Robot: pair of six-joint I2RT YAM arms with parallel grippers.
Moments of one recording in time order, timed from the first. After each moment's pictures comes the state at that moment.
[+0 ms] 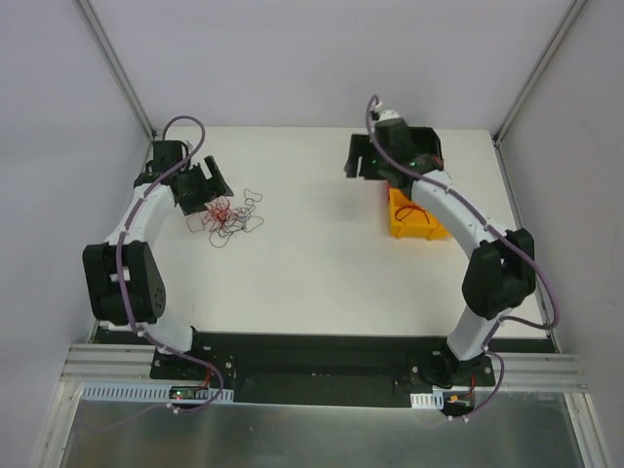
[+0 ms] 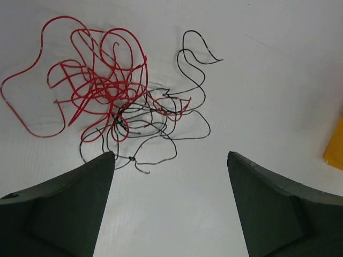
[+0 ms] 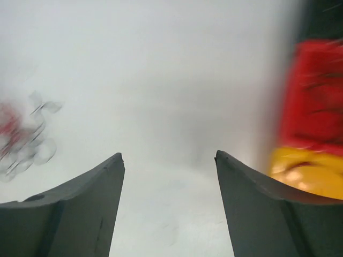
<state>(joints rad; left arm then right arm) 0.07 1.53 1.18 -0.53 0.28 -0.45 0.39 1.80 1.64 -0.47 0.10 0.31</state>
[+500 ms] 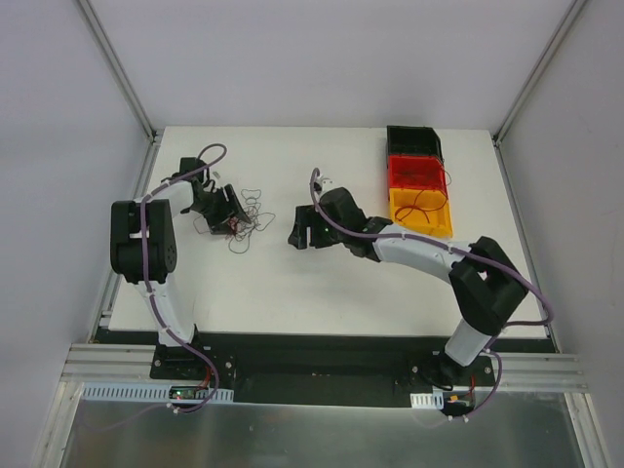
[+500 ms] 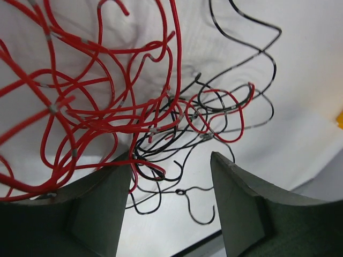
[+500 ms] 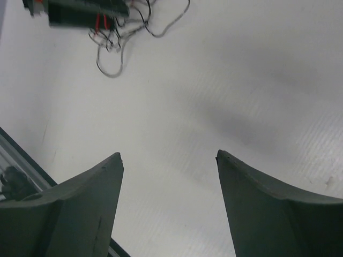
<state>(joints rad) 0.05 1.91 1.25 -0.56 0.47 -0.45 0.84 1.68 1.11 -0.10 -0.07 0.54</state>
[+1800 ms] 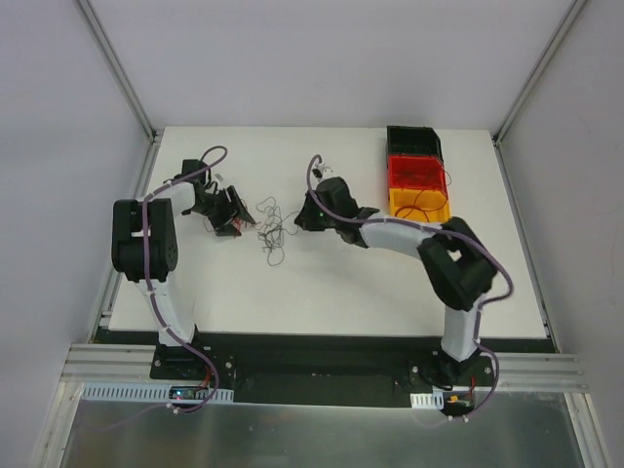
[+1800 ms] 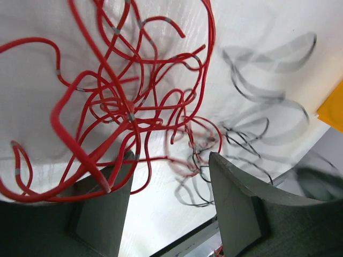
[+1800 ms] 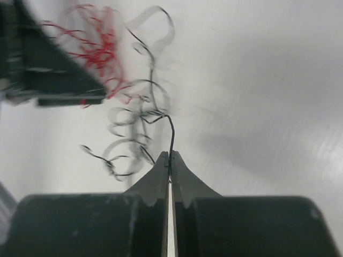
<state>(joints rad) 0.04 1.93 1.22 -0.52 0.57 -0.51 0.76 2.03 1.27 0.15 -0.06 0.66</state>
